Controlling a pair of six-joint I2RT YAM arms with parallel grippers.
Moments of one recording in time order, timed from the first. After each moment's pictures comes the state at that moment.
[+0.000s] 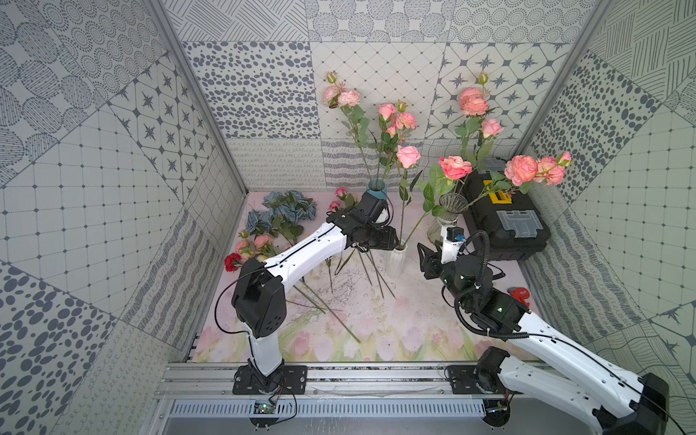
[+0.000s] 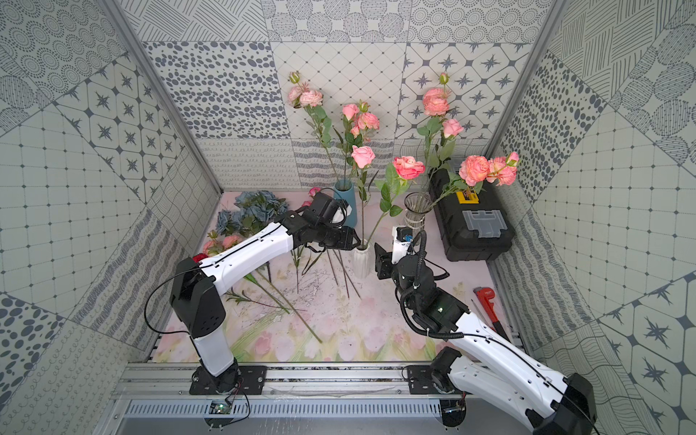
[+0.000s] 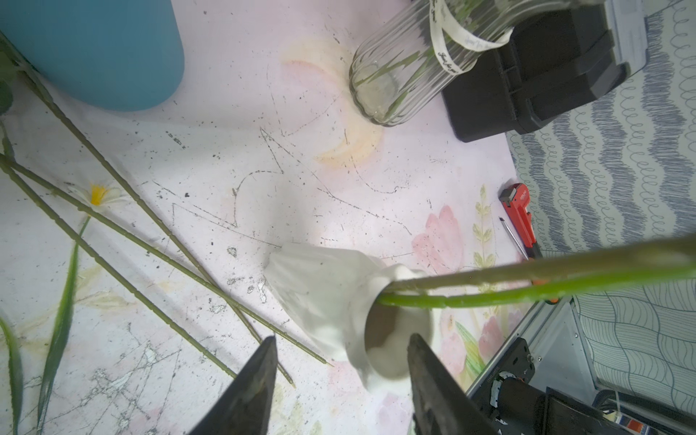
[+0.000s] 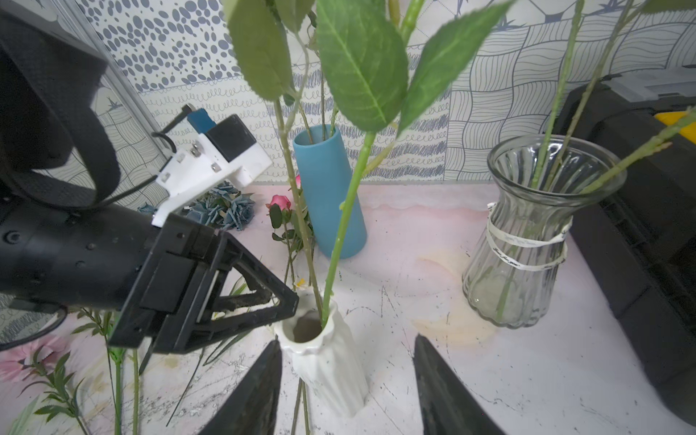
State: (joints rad) left arm -0.74 1.81 1.63 -0.69 0.25 -0.48; right arm 0.77 0.83 0.68 -0.11 0.47 0.29
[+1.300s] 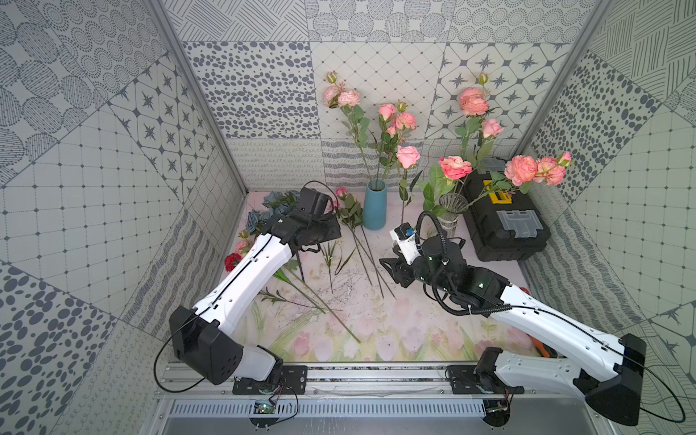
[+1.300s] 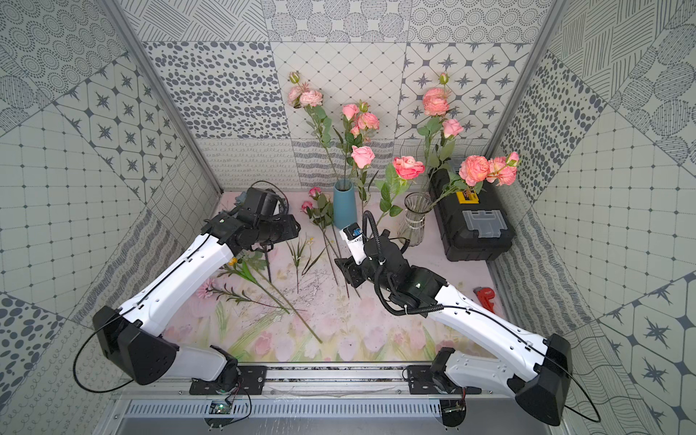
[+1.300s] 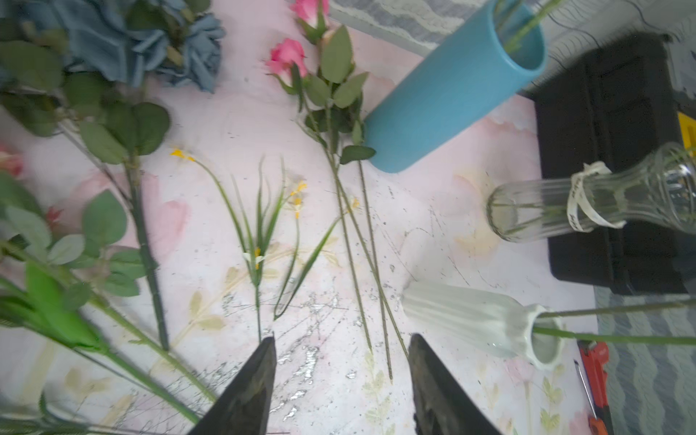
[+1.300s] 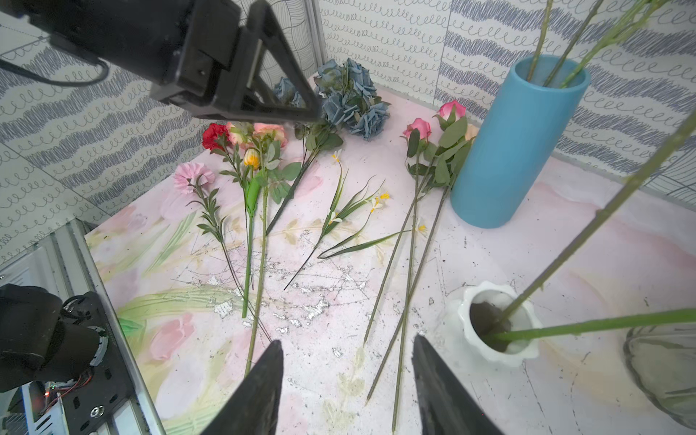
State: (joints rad) left arm -0.46 1.39 1.41 -0.85 -0.06 -0.63; right arm 0.90 1.11 1.02 -0.36 0.09 0.15
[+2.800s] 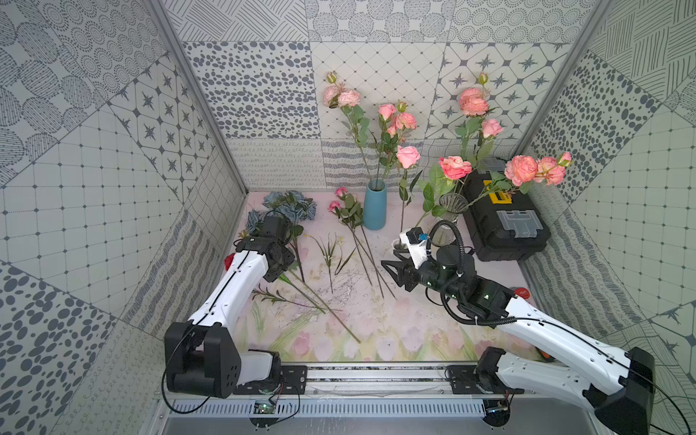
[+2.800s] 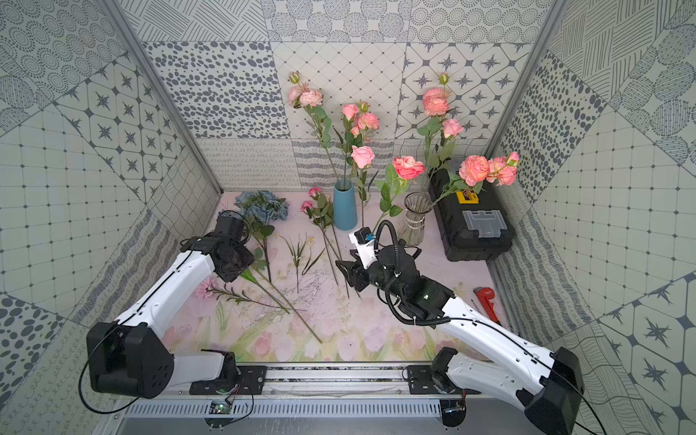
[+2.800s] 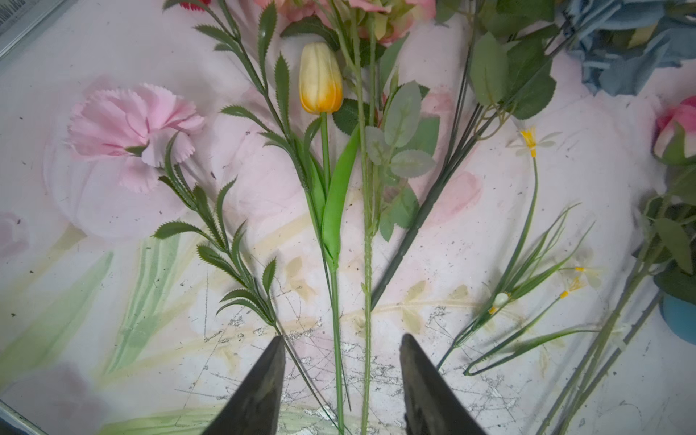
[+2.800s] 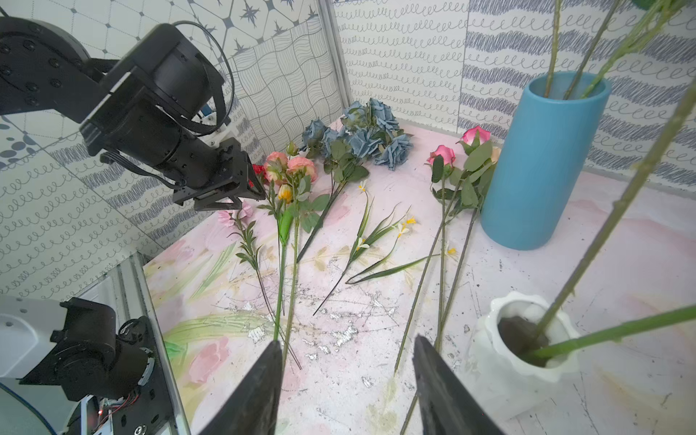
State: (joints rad) left arm -0.11 1.32 1.05 -0.95 -0.18 -0.94; right arm 0.85 1.00 0.83 -0.14 -0.03 0.22
